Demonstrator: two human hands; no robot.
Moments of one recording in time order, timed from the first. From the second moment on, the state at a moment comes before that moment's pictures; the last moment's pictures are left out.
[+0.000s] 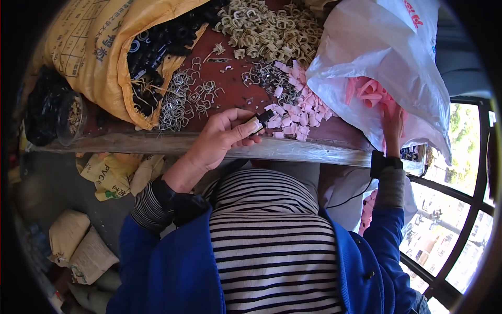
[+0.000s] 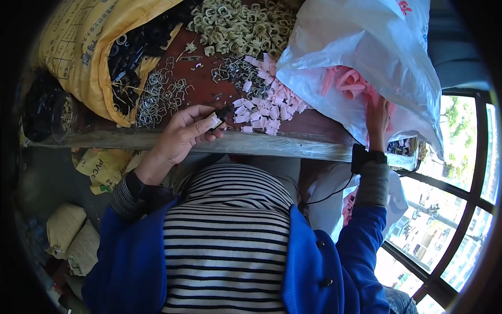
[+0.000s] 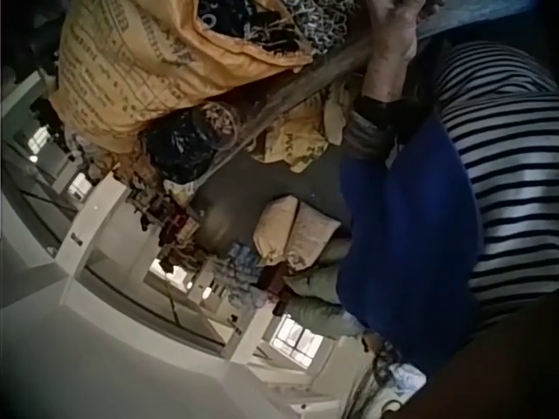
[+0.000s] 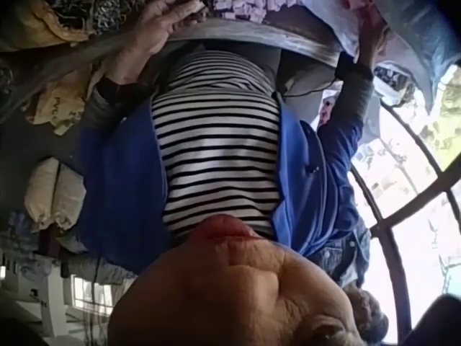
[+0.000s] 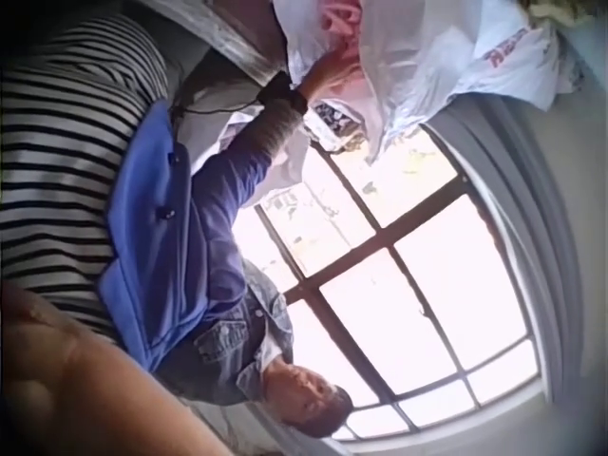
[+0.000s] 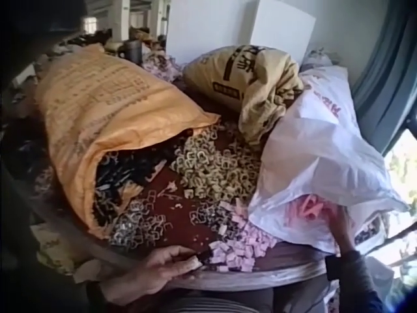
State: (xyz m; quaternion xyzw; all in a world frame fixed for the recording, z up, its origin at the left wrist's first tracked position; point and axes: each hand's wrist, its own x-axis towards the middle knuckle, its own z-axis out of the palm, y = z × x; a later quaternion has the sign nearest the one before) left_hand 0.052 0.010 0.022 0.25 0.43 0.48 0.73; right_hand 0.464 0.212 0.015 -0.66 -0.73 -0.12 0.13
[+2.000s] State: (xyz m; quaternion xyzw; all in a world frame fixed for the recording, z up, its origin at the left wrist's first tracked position) left_hand 0.057 0.009 0.038 0.22 0.42 0.42 0.77; right_hand 0.225 0.073 0.055 -0.07 -0.85 0.48 0.20
